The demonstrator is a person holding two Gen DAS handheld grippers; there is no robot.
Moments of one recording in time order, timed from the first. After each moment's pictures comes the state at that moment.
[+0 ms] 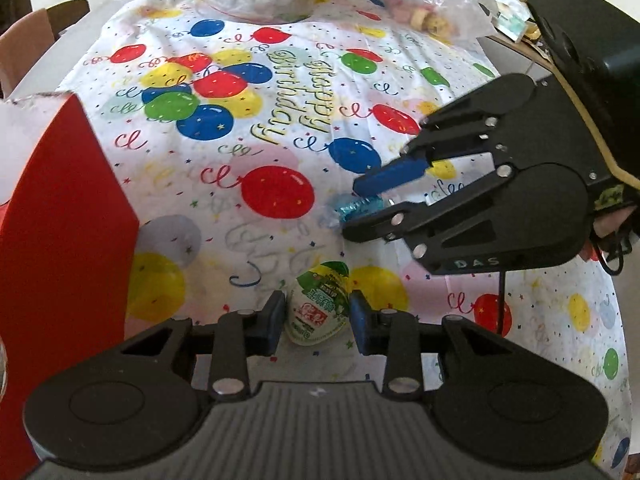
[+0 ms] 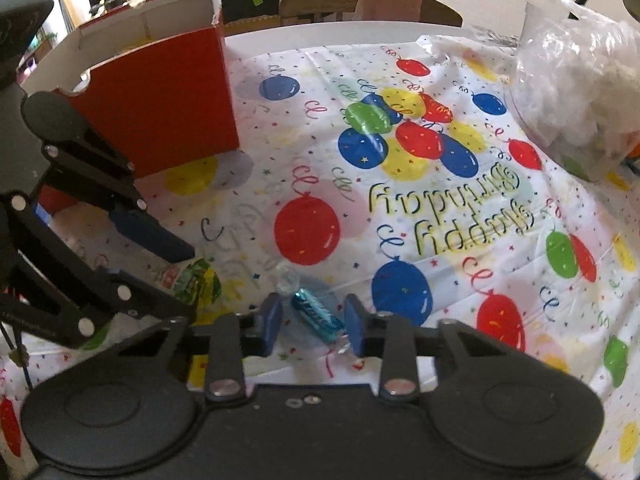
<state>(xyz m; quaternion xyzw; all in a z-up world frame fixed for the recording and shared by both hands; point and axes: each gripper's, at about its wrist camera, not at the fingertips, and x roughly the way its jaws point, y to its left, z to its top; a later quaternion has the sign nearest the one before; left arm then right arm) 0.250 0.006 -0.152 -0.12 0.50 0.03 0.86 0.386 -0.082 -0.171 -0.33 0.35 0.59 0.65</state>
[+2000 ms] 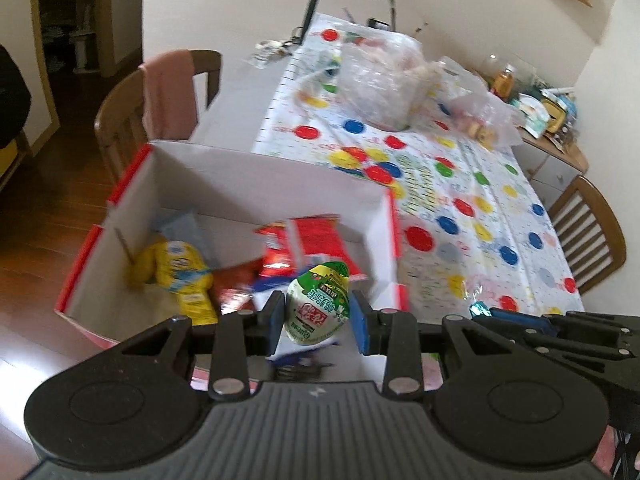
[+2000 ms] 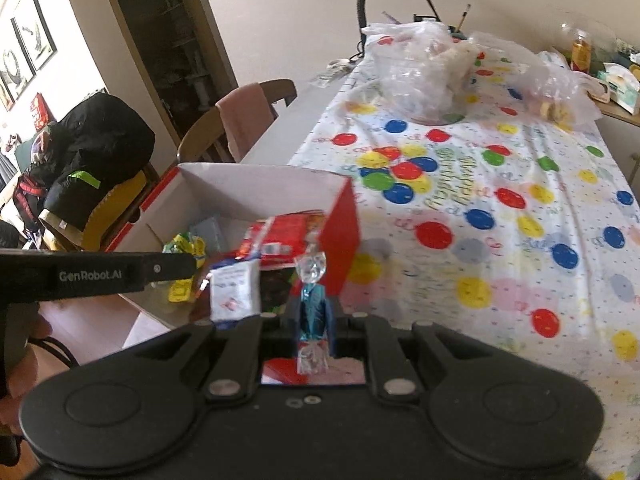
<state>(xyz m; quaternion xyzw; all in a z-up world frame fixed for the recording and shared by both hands) 0.061 0.165 -0.011 -0.16 0.42 0.09 0.89 0.148 -0.034 -0.033 -0.03 0.42 0.33 0.85</state>
